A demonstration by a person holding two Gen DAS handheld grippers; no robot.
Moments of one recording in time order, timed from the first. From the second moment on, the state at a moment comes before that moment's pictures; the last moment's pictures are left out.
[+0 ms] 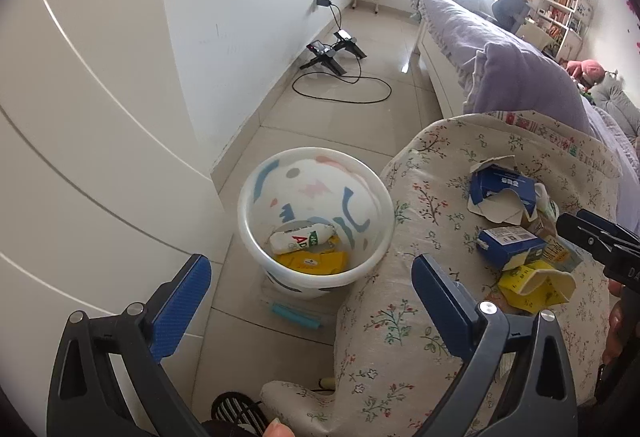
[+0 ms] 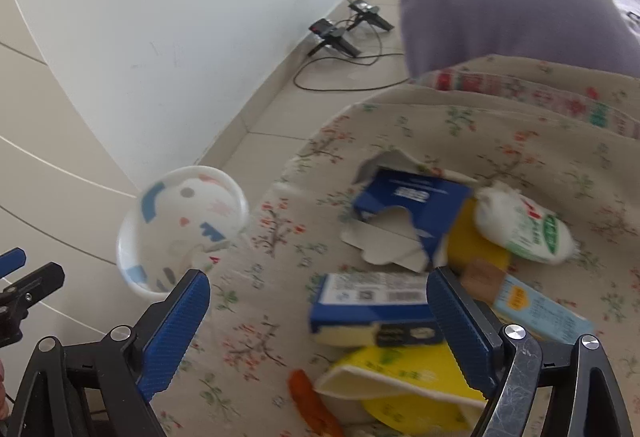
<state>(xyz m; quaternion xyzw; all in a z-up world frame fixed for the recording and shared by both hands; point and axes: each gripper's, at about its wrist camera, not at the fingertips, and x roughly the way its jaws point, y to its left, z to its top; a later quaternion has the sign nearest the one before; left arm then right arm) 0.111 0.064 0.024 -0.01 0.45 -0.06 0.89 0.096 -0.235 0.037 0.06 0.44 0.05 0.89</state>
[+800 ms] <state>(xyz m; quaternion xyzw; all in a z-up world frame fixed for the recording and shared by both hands) 0.098 -0.035 0.022 0.02 0.46 -0.14 0.88 0.040 -0.333 0.033 0.07 0.45 -0.03 0.89</state>
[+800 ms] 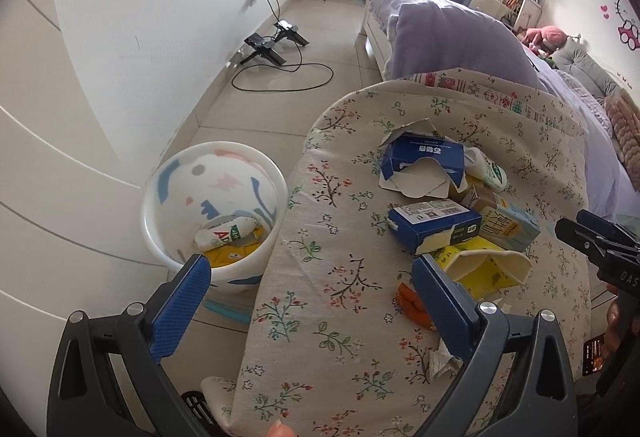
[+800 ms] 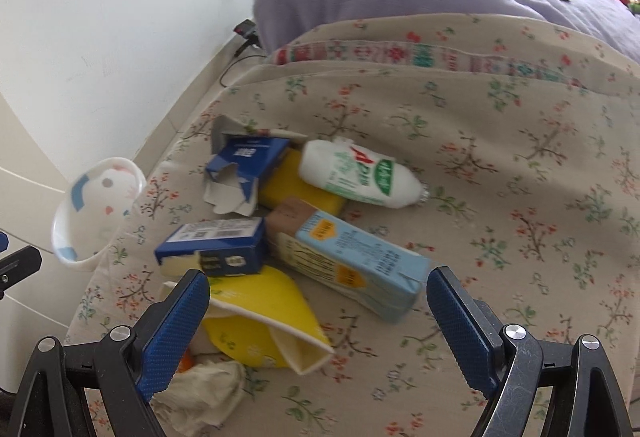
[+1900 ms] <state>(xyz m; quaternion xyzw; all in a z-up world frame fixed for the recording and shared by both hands) 0.177 -0.107 -0.084 -0.26 0.59 -0.25 0.72 0.058 -0.398 0.002 0.11 0.48 -0.08 0.87</state>
